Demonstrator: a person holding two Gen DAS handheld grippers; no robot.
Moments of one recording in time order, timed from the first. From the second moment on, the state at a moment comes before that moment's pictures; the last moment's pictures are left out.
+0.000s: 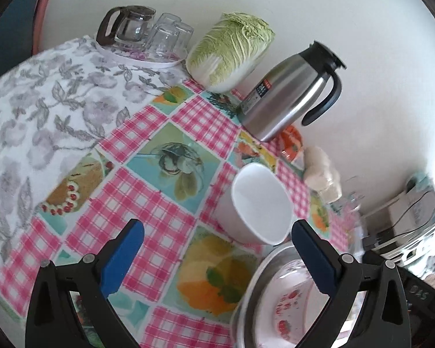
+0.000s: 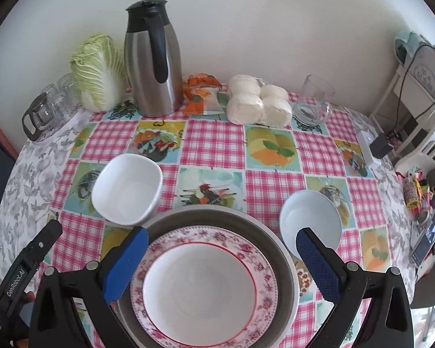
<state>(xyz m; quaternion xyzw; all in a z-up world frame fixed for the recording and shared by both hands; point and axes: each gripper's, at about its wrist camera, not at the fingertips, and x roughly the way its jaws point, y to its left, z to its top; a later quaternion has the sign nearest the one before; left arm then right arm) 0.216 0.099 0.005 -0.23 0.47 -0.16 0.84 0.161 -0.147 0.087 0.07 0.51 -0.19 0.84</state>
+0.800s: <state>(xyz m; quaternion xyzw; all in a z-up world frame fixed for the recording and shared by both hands) 0.262 0.100 -0.027 -0.20 0.50 -0.11 0.84 0.223 -0.125 0.067 0.05 0.54 -0.17 0.82</state>
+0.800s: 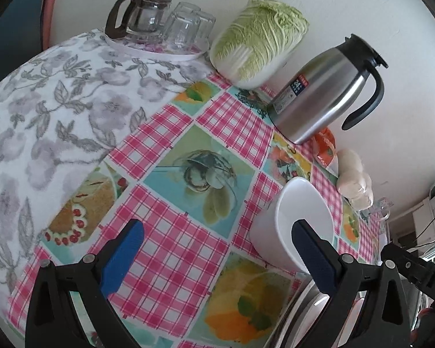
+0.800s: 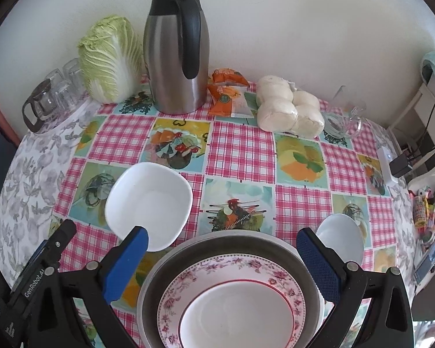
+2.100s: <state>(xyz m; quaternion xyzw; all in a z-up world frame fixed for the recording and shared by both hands) 0.285 0.033 -0.063 -0.17 0.54 -0.16 0.81 0.282 -0.143 -0.024 0.09 0.61 -0.16 0.77</state>
